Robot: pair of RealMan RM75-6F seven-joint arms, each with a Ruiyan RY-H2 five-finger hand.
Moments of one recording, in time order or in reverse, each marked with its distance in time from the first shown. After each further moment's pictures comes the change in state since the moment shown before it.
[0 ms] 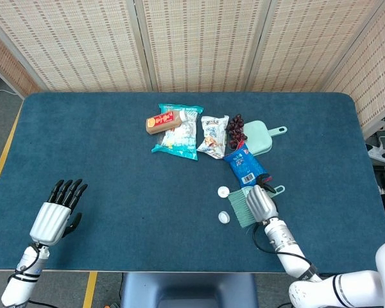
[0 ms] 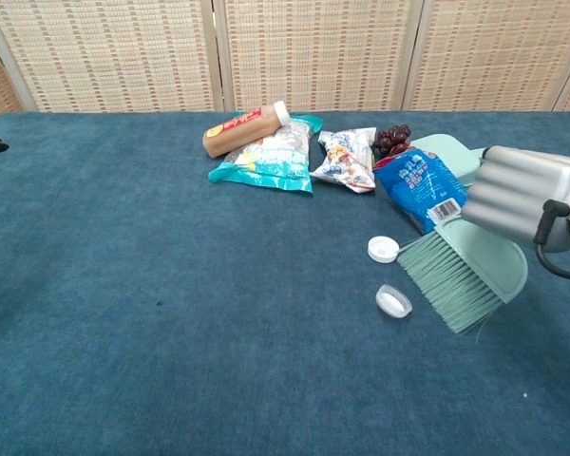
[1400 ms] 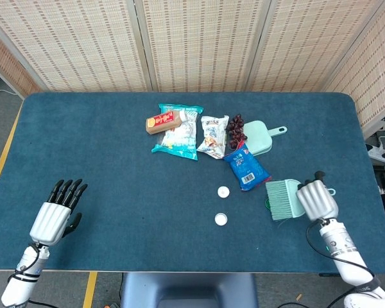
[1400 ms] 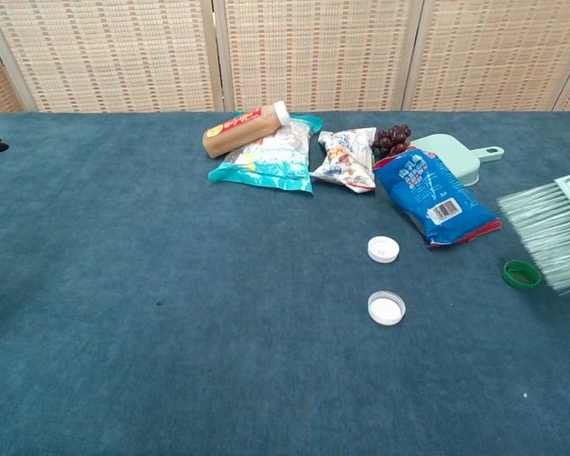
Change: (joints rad) left arm 0.001 0.000 -0.002 0.000 0.001 -0.001 0.000; right arm -0.190 0.289 -0.046 0.012 -0.253 0.008 0.568
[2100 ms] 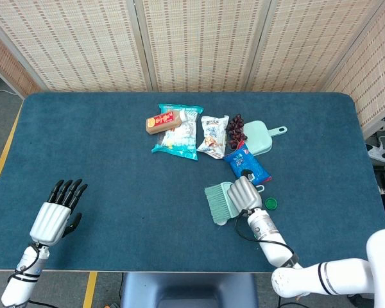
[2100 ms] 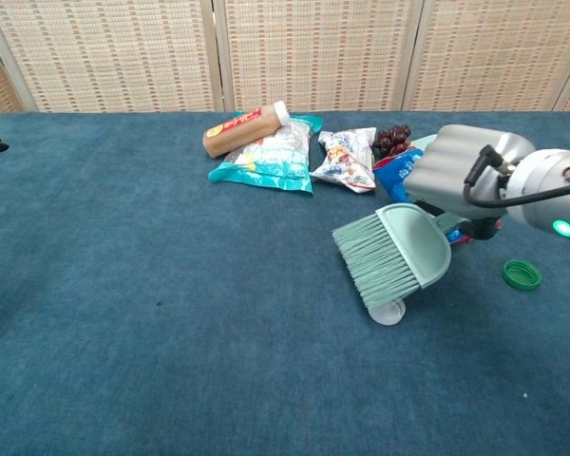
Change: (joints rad) left arm 0.000 0.000 0.000 0.000 0.000 0.000 0.000; right arm 0.321 -0.336 0.205 -0.050 0.477 -0.081 -0.413
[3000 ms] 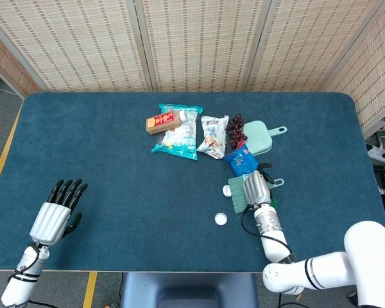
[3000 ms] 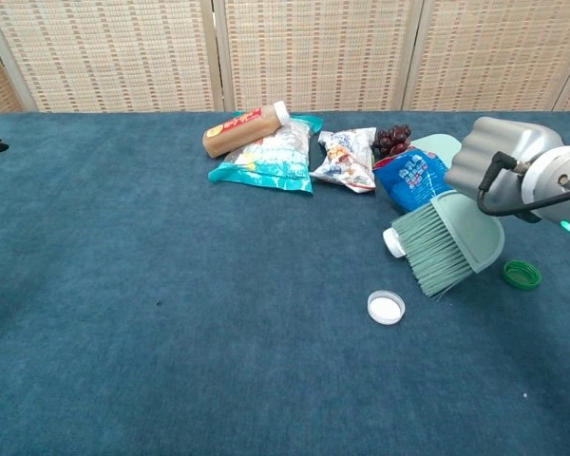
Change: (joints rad) left arm 0.000 0.000 0.000 0.000 0.000 0.000 0.000; right arm 0.091 -0.036 -0.086 0.047 0.192 0.198 -0.151
